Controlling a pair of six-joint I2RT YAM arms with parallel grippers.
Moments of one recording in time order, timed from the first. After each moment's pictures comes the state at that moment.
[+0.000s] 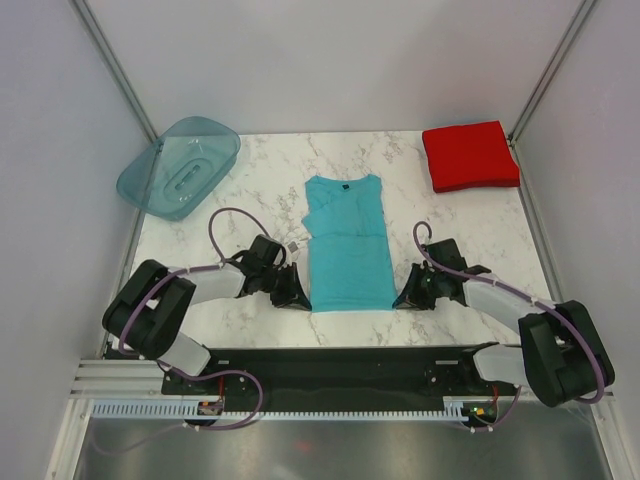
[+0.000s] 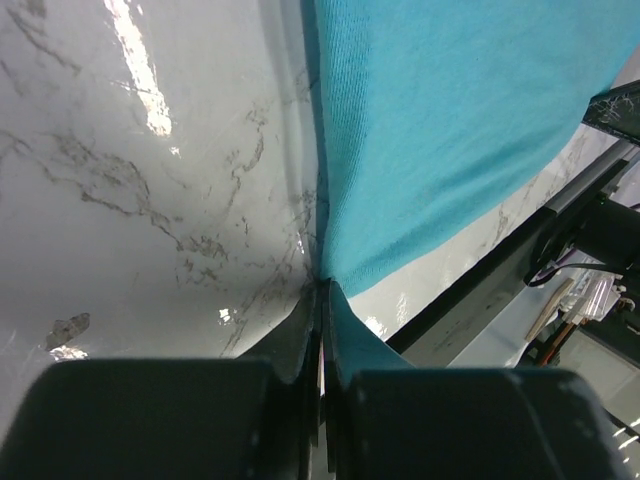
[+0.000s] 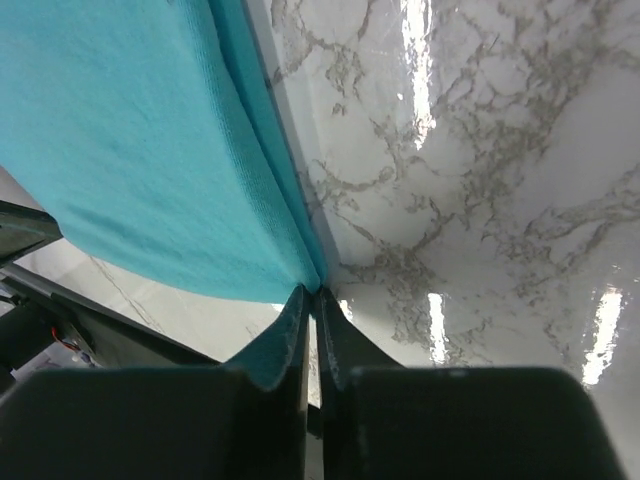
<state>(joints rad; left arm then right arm) -0.54 1.52 0.56 -0.07 0.52 -0.68 0.30 1.27 0.47 -0.31 -0.38 0.67</state>
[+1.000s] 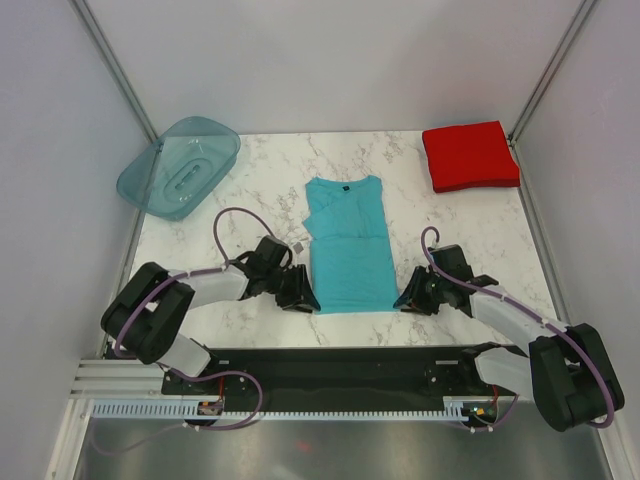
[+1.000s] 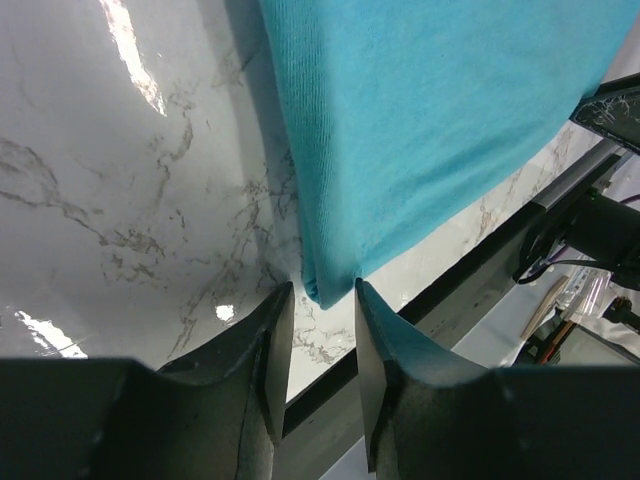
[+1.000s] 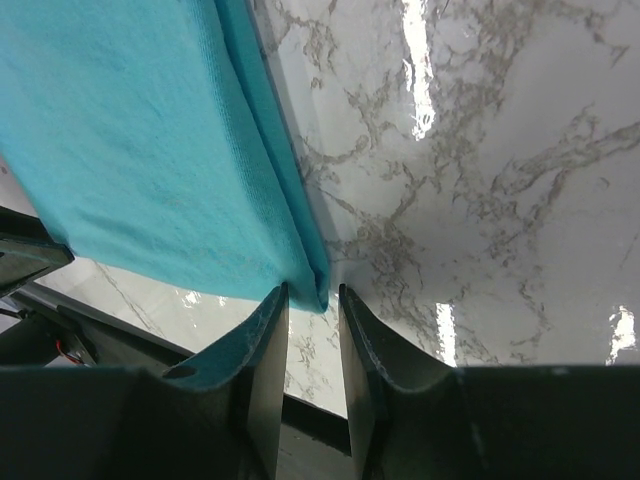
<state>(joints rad) -0.60 1.50 0.58 -0.08 0.50 -0.73 0.30 1.14 0.40 -0.31 -0.35 0.72</state>
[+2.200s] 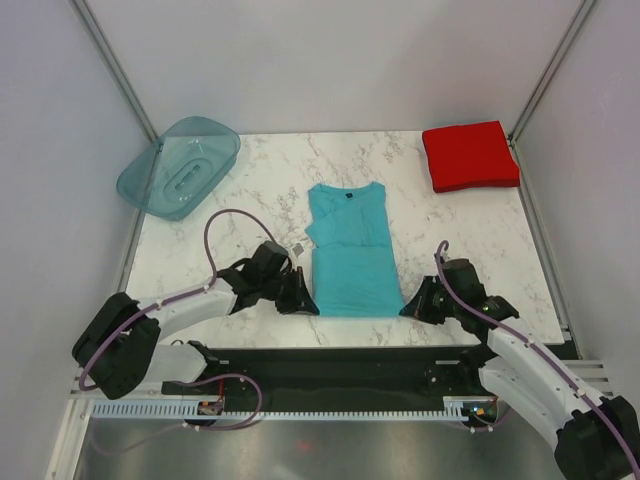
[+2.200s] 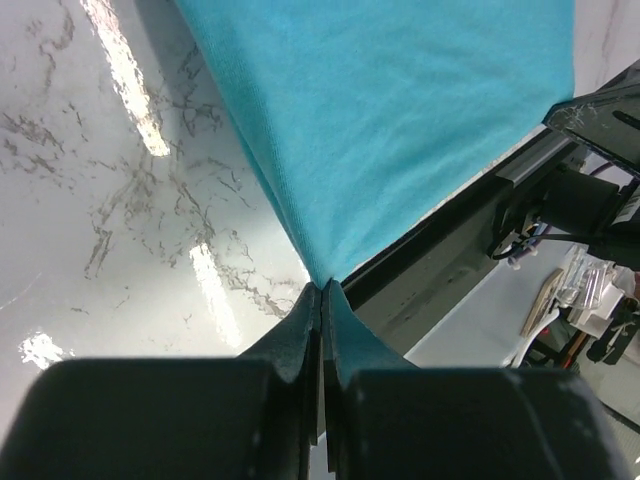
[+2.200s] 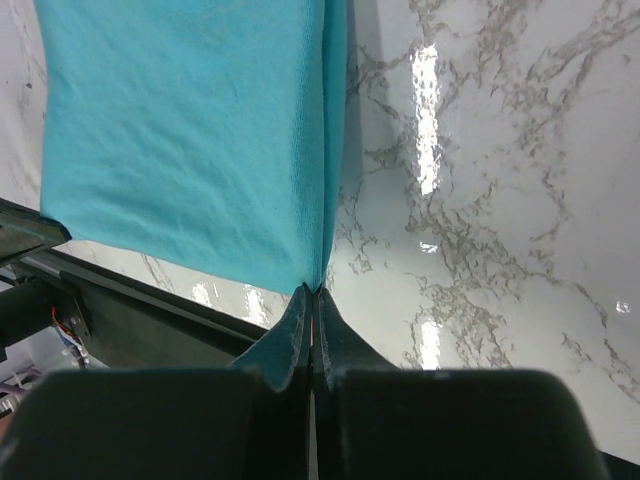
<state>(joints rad) -0.70 1.29 0.55 -0.15 0.41 -0.81 0.38 0.75 0.34 -0.48 -0.30 0.75</state>
